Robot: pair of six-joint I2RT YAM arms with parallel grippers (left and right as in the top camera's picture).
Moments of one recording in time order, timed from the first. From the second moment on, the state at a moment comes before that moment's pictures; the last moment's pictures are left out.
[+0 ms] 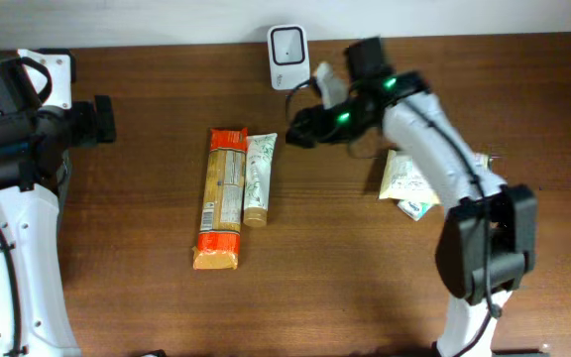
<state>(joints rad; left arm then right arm) 0.26 1.47 1.54 -0.78 0.07 0.22 0.31 2.03 1.72 -0.83 -0.60 0.11</state>
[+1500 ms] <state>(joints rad) 0.26 1.47 1.54 -0.78 0.07 0.22 0.81 2.26 1.76 -1.02 0.54 0.15</state>
